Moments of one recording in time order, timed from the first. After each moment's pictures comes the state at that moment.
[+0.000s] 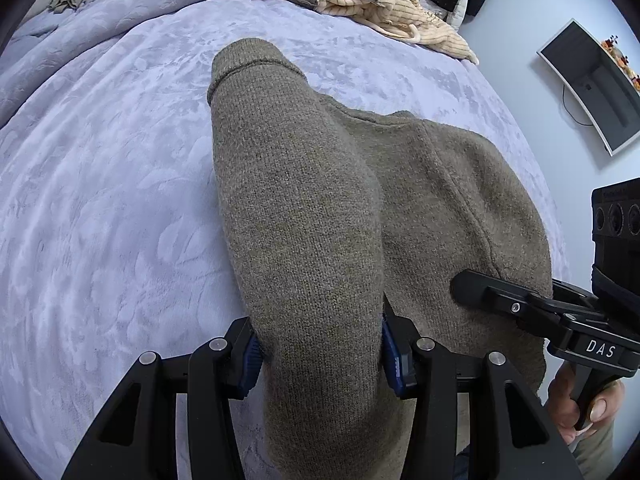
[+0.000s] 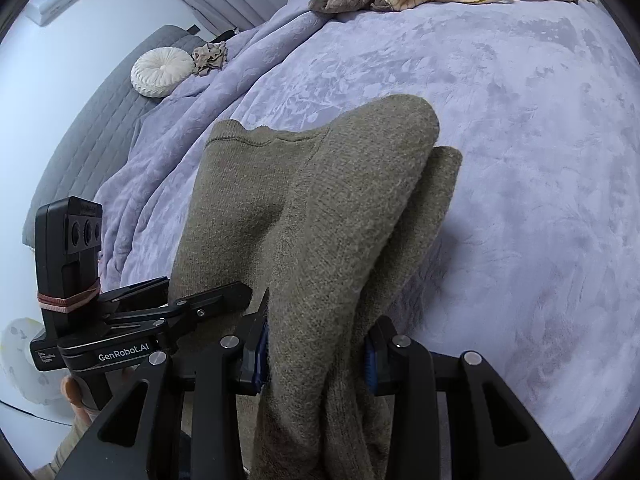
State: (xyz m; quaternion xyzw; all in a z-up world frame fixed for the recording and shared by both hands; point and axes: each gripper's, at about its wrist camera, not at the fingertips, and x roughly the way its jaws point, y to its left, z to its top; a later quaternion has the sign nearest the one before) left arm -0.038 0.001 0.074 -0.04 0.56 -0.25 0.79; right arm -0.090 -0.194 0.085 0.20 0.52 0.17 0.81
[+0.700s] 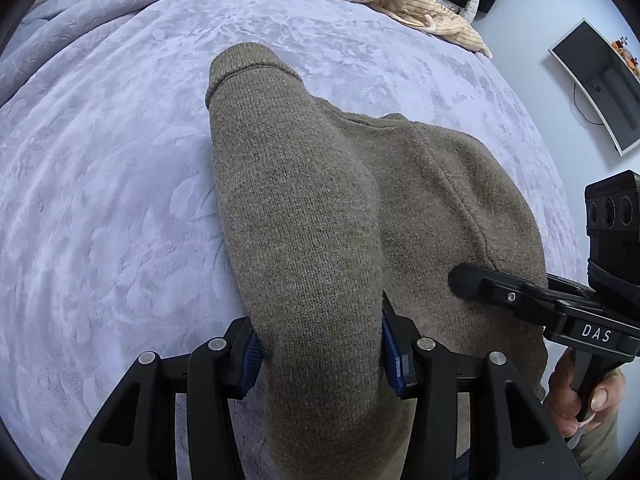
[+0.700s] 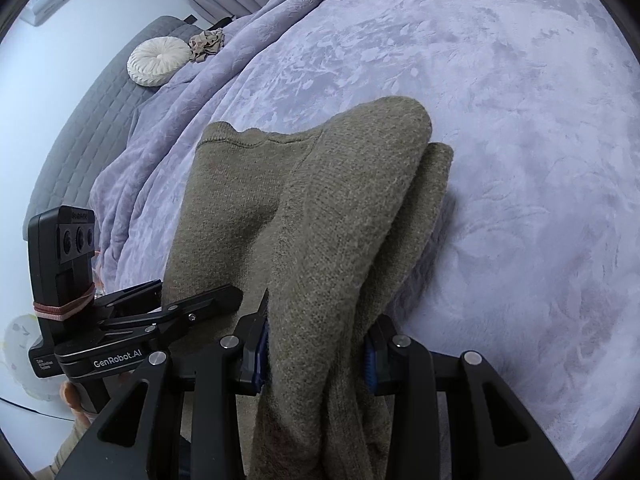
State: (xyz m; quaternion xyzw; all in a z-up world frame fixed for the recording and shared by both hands) left arm -0.052 0.014 0.043 -0.04 0.57 -0.24 0.79; right arm -0.091 -0.185 0.046 0.21 0.54 0.18 0.79
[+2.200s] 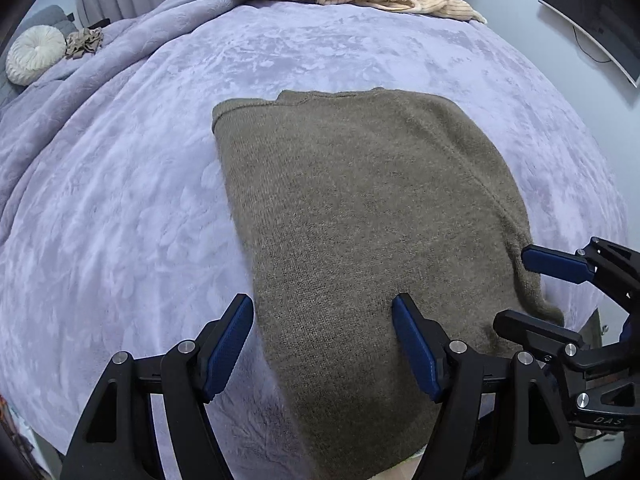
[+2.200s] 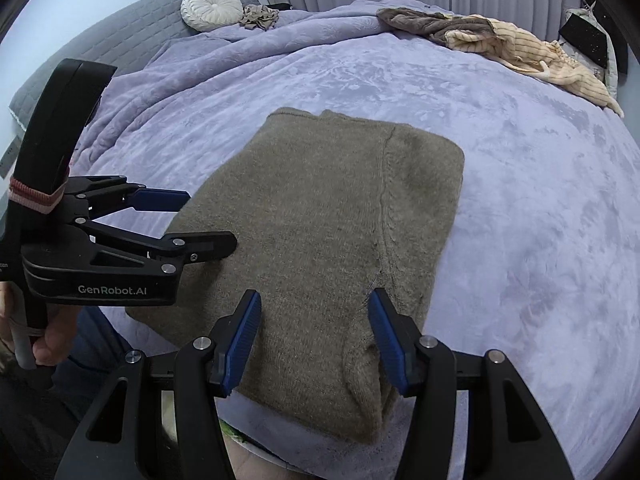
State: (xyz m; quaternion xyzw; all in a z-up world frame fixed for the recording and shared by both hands) left arm -0.119 0.007 0.047 0.08 0.53 -0.20 0.82; right arm -0.185 -0.146 0.069 -0.01 0.49 0.17 0.85
